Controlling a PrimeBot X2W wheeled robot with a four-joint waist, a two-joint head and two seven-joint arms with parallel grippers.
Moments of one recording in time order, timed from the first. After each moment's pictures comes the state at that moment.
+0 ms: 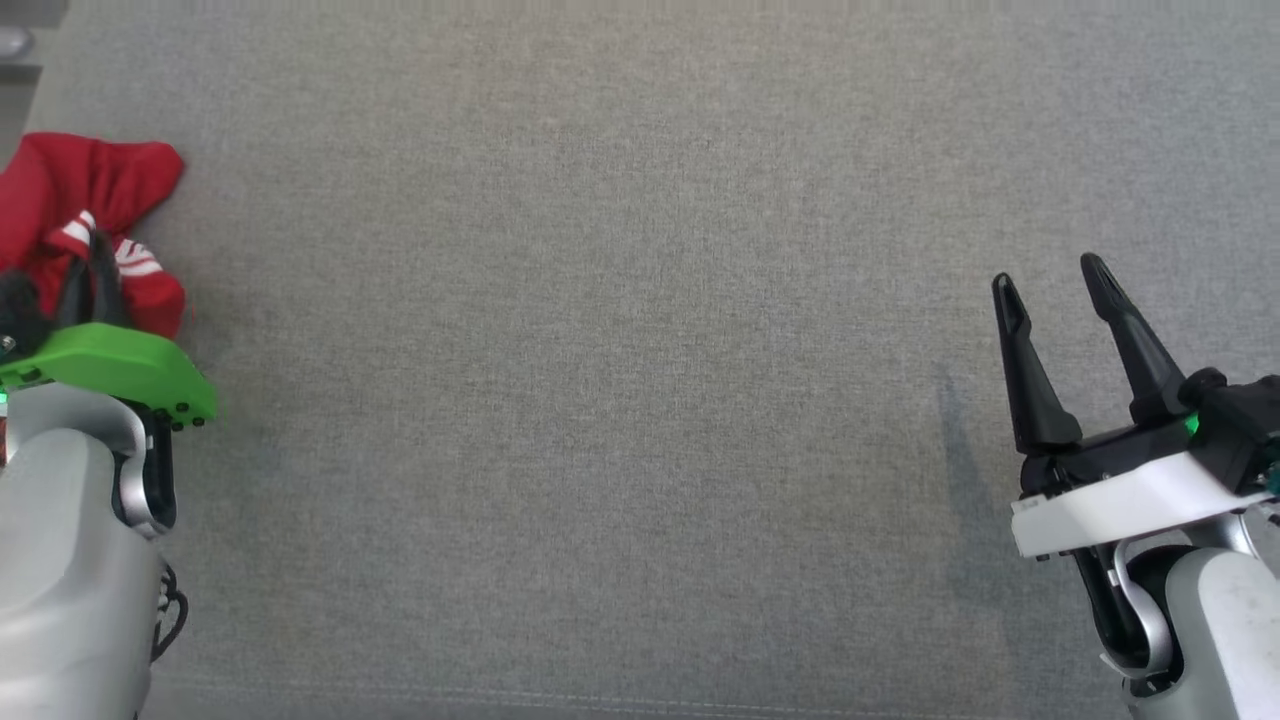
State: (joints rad) left arm -0.68 0.34 -0.19 0.82 -0.50 0.05 -0.25; right arm -0.15 -0.21 0.07 -0.14 0.26 0.13 -0.10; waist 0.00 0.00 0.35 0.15
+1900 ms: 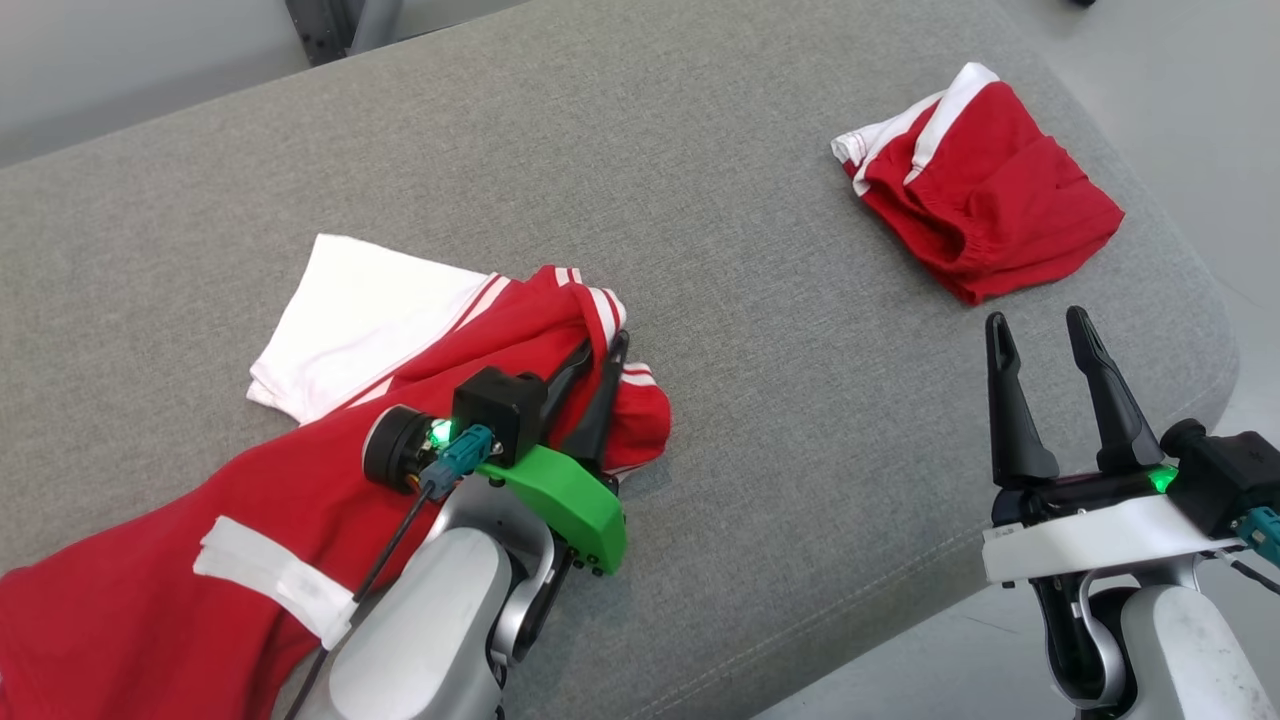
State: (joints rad) left arm -0.47 0.10 -0.62 0.35 -0.44 0.02 -0.11; right arm -0.10 -0.09 0.04 -0.05 0.30 0.13 -0.21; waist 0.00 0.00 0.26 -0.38
